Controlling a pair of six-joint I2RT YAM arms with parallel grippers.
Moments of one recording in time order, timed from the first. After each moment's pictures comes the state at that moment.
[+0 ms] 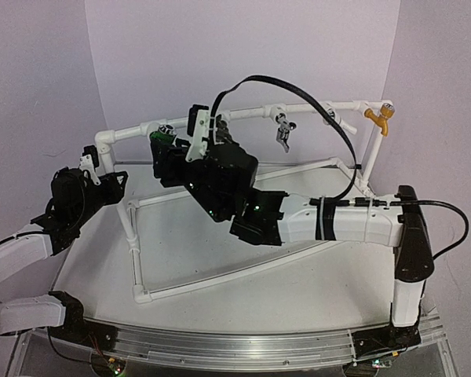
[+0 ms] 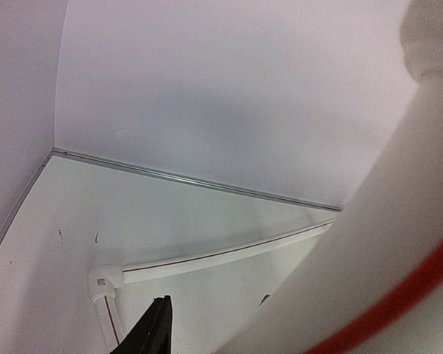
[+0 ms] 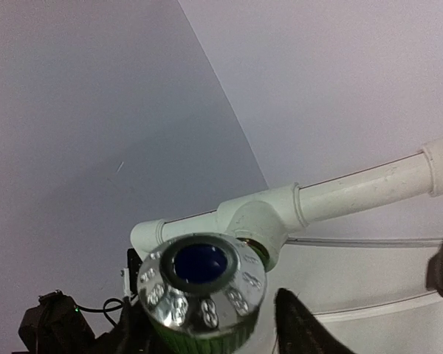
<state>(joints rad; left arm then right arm) -0.35 0.93 0.56 0.21 -0.08 -0.39 1.24 2.00 1.74 0.49 0.52 0.32</state>
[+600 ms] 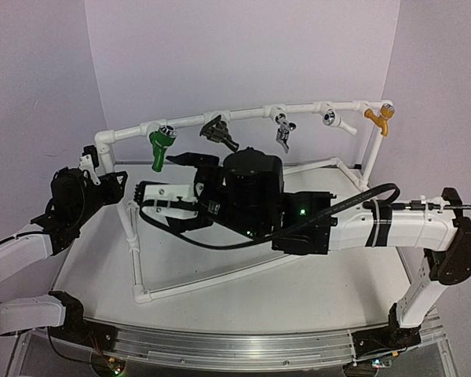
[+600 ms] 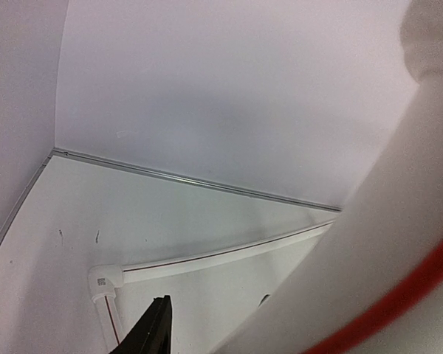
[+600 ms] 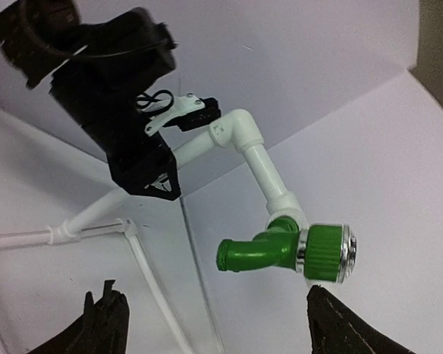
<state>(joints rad) -0.34 0.93 0.56 0.21 -0.08 -0.39 1.33 1.75 1.57 0.11 0.38 -0.97</state>
